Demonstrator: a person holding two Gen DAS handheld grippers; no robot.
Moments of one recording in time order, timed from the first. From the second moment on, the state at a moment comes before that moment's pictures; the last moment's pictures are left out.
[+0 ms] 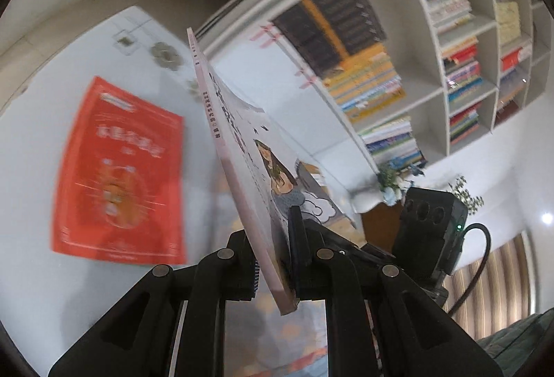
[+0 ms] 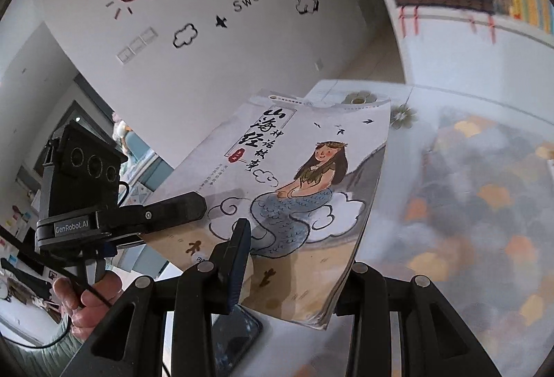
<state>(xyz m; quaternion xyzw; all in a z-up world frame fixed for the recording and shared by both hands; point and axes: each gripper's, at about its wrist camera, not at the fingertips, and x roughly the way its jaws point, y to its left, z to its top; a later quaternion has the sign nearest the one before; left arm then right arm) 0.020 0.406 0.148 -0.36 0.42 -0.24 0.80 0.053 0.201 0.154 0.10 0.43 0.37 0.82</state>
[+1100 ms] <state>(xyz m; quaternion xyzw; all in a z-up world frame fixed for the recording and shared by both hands) 0.005 0.514 0.032 -0.40 0.49 -0.10 0.77 0.083 0.287 0.028 0.08 0.58 0.30 0.75</state>
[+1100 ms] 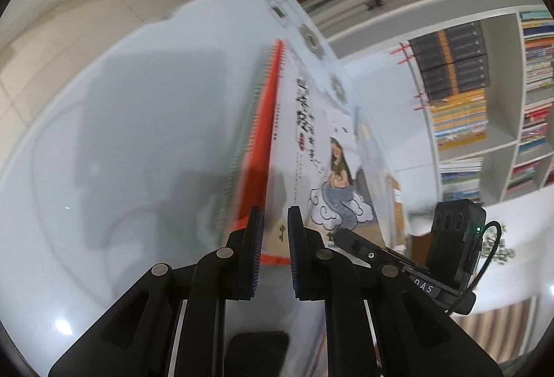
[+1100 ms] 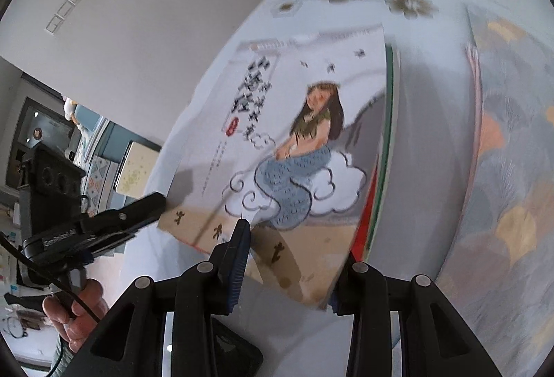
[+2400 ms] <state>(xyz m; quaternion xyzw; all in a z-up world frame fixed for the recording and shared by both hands) -0.044 -0.045 0.204 -0.03 0.45 -0.06 0.89 -0.097 -0.289 0.188 0.14 0.41 0.02 0.90</state>
